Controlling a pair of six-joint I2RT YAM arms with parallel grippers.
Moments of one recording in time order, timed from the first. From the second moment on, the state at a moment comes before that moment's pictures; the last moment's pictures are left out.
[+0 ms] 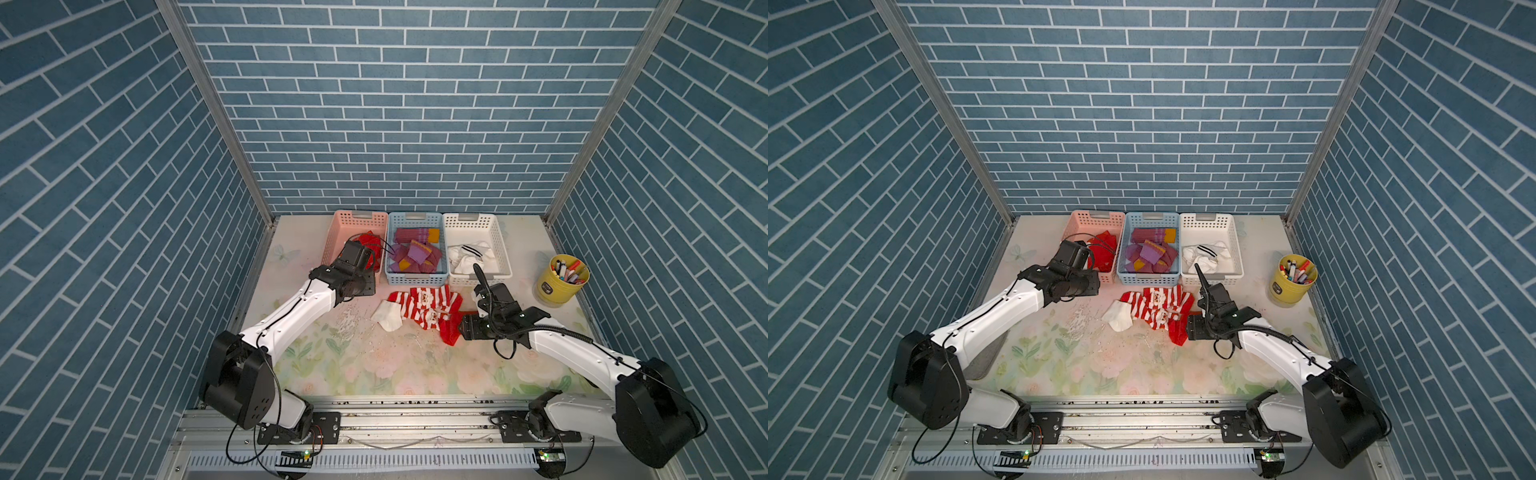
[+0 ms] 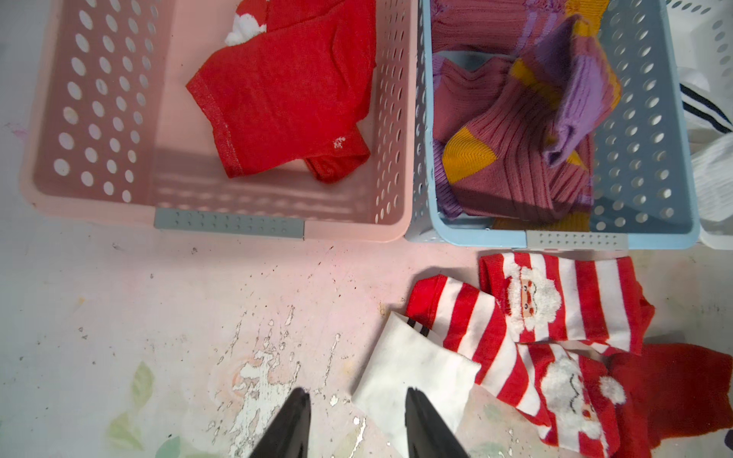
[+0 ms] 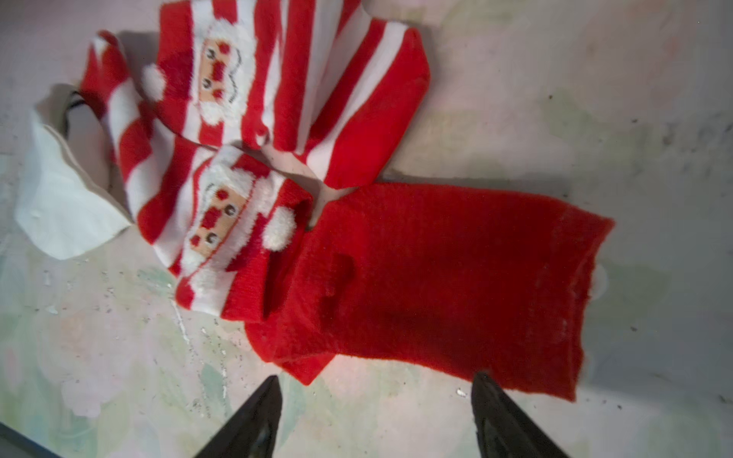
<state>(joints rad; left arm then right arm) -0.47 1.45 1.12 -0.62 -0.11 -0.46 0.56 1.26 0.66 -0.50 -0.09 0.42</state>
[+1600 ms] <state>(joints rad) -0.48 1.27 1.07 -0.66 -0.13 -0.44 0.65 1.44 0.90 -0.61 0.10 0.41</state>
